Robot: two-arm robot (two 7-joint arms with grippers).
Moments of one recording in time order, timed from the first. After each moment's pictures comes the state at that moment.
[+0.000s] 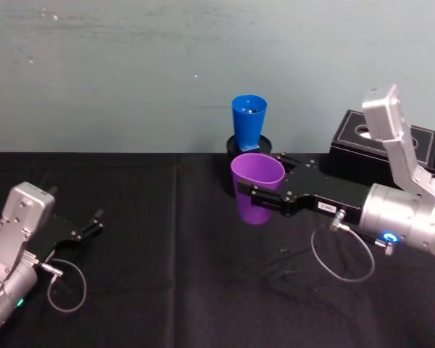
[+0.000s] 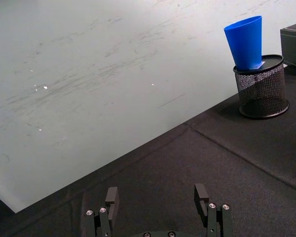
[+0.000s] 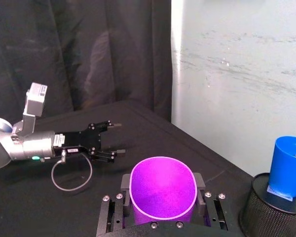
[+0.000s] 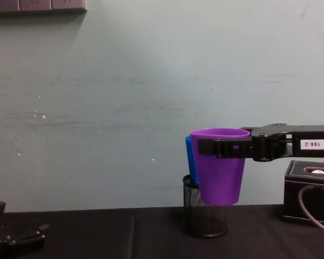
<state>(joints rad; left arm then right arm) -0.20 0.60 0.45 -1.41 -0.25 -0.12 0.03 0.44 0.56 -0.47 -1.55 0.57 0.18 0.64</state>
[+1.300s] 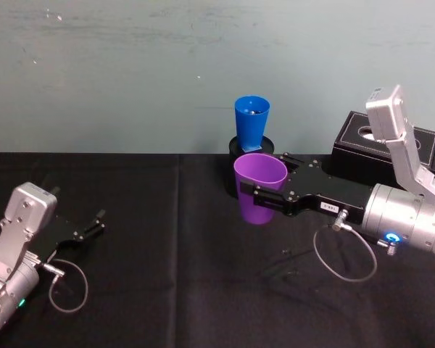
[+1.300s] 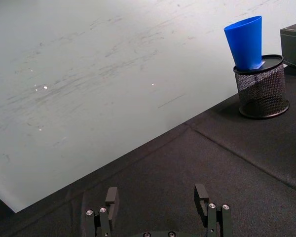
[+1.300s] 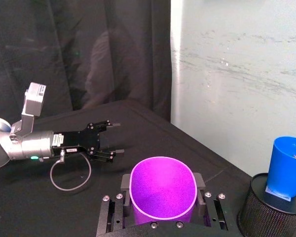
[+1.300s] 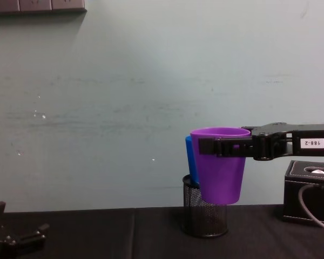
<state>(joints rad) -0.20 0.60 0.45 -1.41 -0.25 -0.12 0.03 0.45 0.55 -0.47 -1.55 0.57 0.19 0.64</state>
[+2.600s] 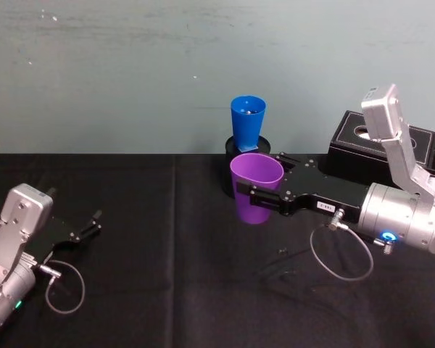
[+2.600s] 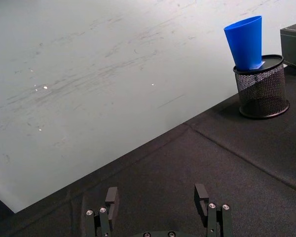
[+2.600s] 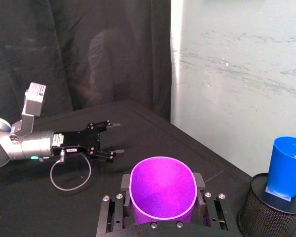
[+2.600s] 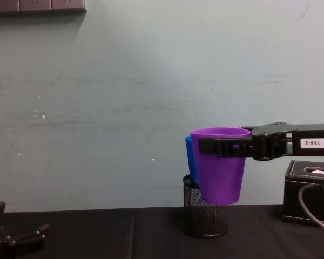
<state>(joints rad) -0.20 0.60 0.45 -1.41 -0.25 -0.12 0.03 0.45 0.55 -0.47 -1.55 0.57 0.19 0.64</state>
